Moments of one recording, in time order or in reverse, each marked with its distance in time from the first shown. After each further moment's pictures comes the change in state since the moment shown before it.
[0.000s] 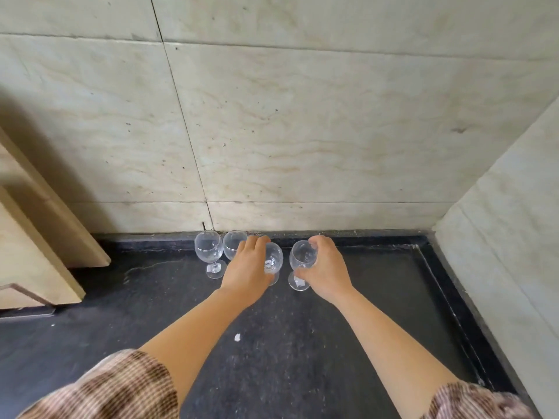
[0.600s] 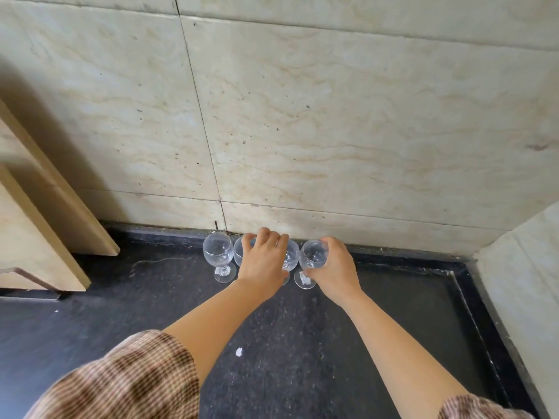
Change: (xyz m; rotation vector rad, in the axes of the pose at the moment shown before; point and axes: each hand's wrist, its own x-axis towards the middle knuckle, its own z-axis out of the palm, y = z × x) left_hand 0.048 -0.011 0.020 0.424 0.077 0.064; right_hand 0.055 0.007 0.023 0.049 -0.006 -0.038
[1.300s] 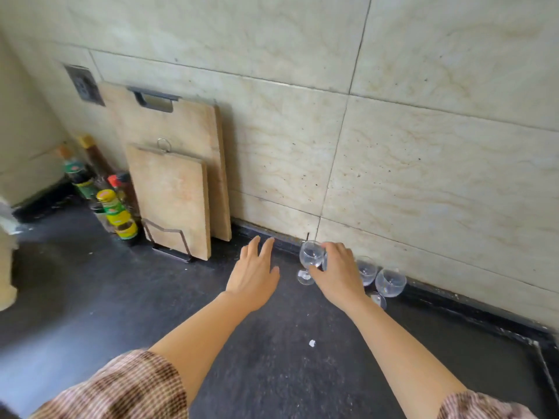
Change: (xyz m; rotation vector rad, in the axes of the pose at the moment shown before) left_hand -0.158 -0.111 -0.102 -0.302 0.042 -0.485; right_hand -0.073 -0.144 0.059 -0.290 -0.155 -0.393
